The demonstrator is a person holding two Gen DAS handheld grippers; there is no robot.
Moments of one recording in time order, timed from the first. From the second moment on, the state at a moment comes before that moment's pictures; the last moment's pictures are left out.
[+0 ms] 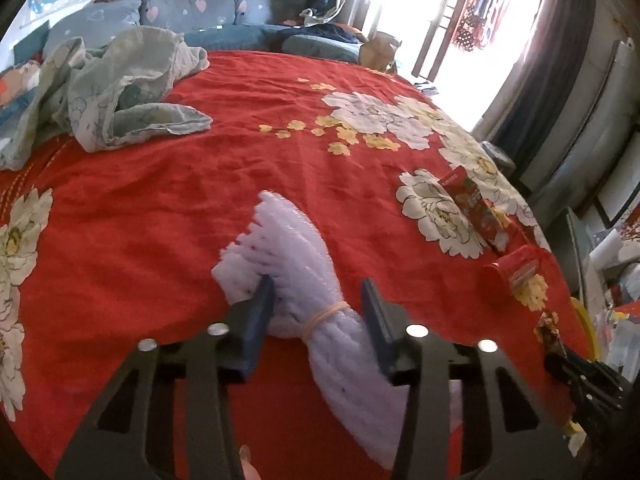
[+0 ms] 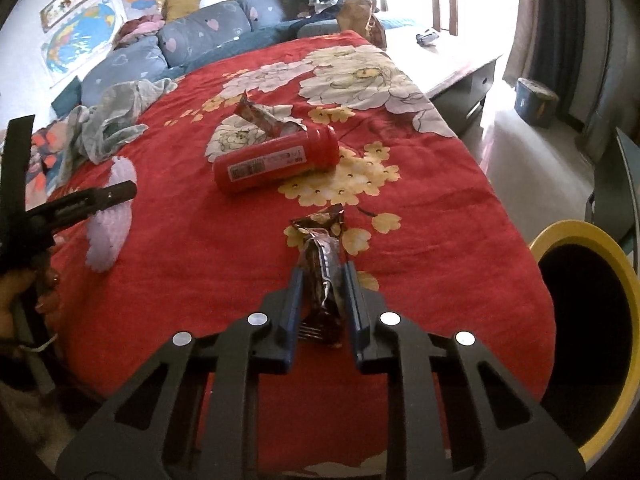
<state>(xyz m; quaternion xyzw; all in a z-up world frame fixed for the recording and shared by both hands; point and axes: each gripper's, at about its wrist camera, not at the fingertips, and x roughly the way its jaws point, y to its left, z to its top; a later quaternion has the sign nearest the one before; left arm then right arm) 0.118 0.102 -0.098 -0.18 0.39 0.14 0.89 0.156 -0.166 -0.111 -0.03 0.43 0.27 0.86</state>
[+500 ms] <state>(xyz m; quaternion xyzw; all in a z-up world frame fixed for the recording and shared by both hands) 0.115 0.070 -0.055 -0.20 0.34 0.03 0.92 0.153 -0.188 -0.082 0.00 0.40 0.27 0.88</state>
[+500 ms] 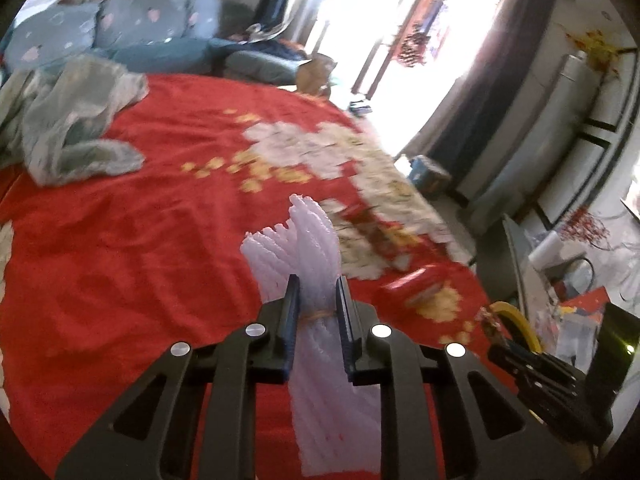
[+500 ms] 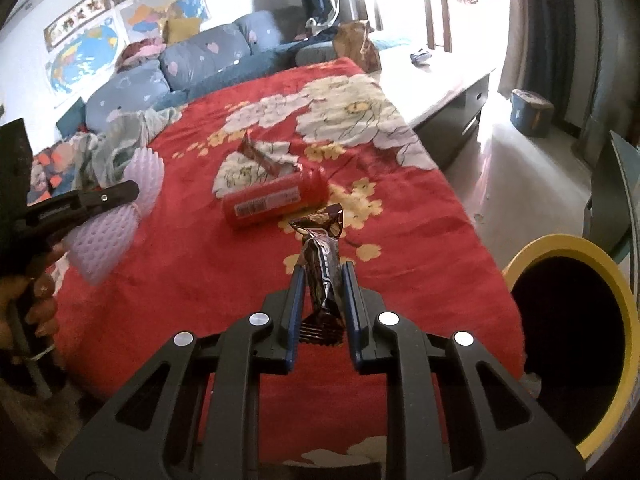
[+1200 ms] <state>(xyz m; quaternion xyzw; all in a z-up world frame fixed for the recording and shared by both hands) 0.134 -0.039 -0.011 -0.12 0.32 -0.10 0.94 0.162 -0.261 -0.050 0.06 0.36 0.20 0.91</state>
